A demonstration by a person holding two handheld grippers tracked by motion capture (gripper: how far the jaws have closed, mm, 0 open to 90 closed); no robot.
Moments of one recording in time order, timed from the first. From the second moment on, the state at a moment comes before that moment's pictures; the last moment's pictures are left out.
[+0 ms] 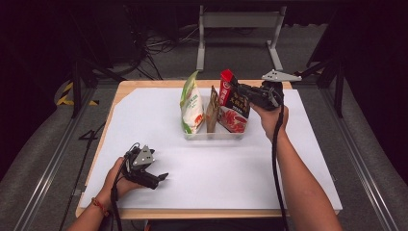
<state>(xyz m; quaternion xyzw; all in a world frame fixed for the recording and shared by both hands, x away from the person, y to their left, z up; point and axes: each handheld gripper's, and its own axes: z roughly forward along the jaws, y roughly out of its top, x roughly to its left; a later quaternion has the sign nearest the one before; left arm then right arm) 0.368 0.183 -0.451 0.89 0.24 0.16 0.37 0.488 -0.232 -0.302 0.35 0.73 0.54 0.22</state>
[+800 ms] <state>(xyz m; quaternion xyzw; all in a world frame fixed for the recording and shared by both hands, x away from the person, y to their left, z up) 0.368 0.183 -0.451 0.89 0.23 0.16 0.36 0.480 -0.234 -0.293 0.34 0.74 0.53 0.23</state>
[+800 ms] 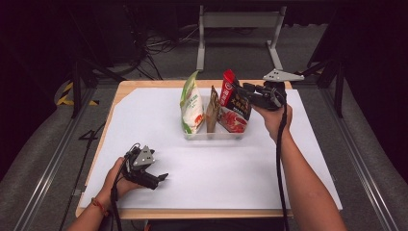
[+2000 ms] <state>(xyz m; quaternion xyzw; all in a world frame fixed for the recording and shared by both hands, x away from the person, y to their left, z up) 0.368 0.182 -0.452 0.89 0.23 0.16 0.36 0.454 -0.236 -0.309 0.32 0.77 0.49 0.25</state>
